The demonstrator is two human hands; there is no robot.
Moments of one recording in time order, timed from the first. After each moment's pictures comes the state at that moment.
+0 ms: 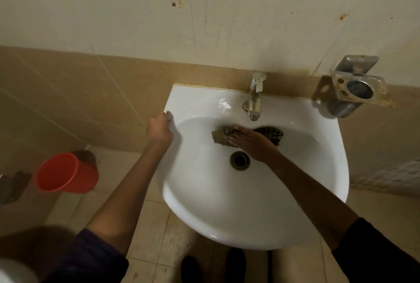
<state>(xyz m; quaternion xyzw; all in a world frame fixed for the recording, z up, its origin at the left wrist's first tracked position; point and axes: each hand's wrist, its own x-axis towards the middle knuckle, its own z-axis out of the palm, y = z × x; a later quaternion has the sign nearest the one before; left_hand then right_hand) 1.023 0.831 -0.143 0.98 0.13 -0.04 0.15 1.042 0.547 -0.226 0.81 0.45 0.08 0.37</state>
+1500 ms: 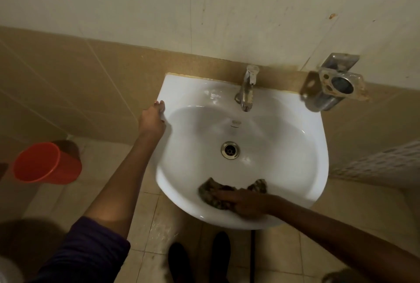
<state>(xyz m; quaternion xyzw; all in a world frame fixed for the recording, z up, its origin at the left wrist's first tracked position) 1.010 0.838 -0.141 0.98 0.09 -0.02 0.20 0.883 0.573 -0.160 0.82 0.29 -0.46 -0.17</state>
